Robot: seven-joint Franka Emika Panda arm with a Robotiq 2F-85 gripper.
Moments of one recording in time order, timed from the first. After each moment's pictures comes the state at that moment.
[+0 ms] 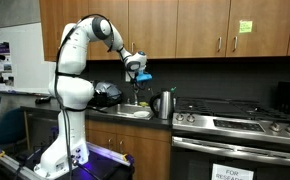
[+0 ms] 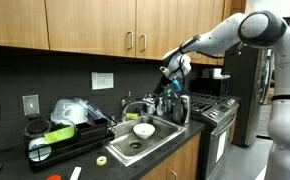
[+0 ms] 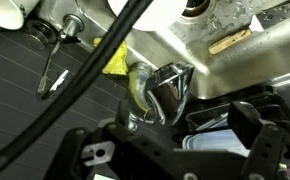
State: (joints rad) arm -0.08 0.14 0.04 -1.99 0.73 2.56 -1.49
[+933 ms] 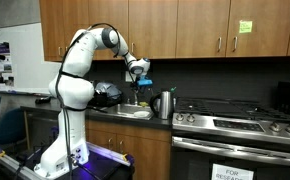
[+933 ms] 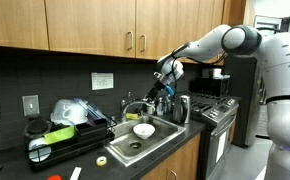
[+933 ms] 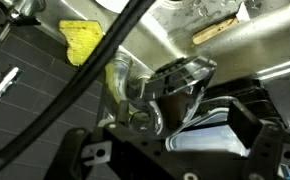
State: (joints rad) arm -0.09 0.33 0.05 -1.80 0.81 2.40 -1.60
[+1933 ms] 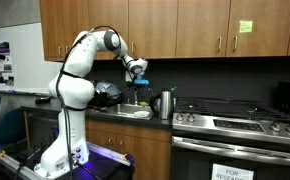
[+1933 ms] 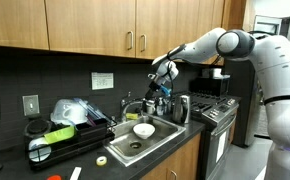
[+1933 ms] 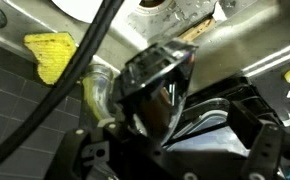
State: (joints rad) arm -0.06 0.40 0.07 -1.69 0.65 2.30 -1.35
